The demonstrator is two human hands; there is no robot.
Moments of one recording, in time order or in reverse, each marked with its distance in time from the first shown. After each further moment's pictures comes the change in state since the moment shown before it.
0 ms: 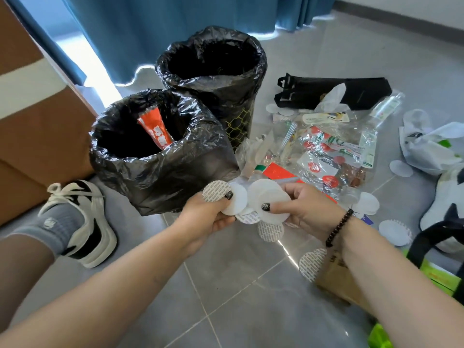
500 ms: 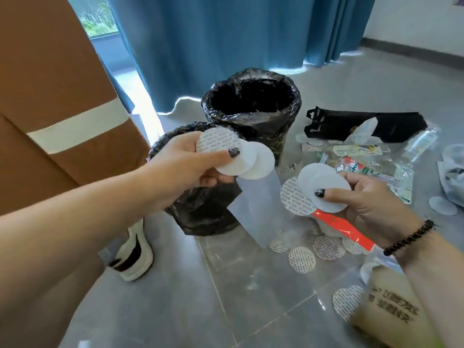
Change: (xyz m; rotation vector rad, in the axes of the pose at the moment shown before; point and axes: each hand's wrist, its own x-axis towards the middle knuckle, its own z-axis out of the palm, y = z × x) left_hand -0.073 0.157 -0.037 0.400 -0.054 0.347; right_hand -0.021 -0.069 -0.008 0.193 0.092 -0.178
